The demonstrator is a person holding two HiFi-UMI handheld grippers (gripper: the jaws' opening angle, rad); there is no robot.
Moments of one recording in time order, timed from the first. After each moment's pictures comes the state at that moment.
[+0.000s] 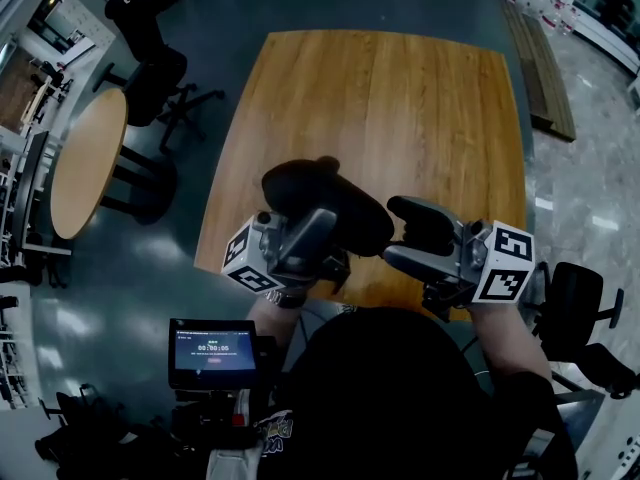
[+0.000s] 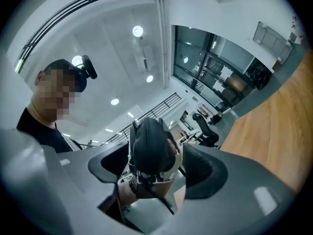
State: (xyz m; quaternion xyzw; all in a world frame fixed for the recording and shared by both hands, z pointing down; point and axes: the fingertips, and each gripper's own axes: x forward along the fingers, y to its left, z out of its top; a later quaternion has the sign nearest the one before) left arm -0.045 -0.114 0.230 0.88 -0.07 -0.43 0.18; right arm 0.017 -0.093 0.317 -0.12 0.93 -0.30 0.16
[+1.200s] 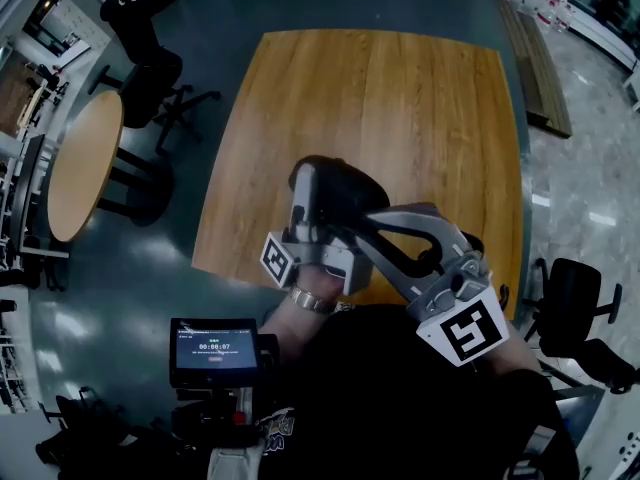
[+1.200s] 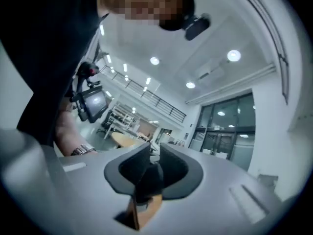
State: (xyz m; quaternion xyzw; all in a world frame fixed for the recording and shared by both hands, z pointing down) left arm -0.067 -0.177 0.346 0.56 -0.13 -0.63 0.53; right arm -0.010 -0.060 0.282 -0.26 0.94 0.22 -0.04
